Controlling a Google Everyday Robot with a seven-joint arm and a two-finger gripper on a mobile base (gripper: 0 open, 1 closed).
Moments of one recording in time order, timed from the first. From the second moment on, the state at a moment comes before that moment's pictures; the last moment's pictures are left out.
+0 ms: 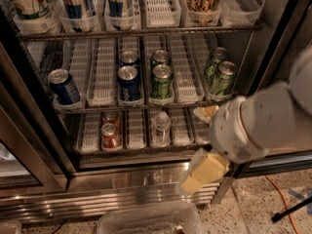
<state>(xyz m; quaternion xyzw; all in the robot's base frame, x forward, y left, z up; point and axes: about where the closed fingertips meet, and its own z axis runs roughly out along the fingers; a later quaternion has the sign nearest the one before) 0.386 -0.071 0.869 -0.57 0.76 0.14 0.29</state>
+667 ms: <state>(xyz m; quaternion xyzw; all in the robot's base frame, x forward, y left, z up) 0.381 -0.039 0.836 -0.53 0.73 0.21 0.38</state>
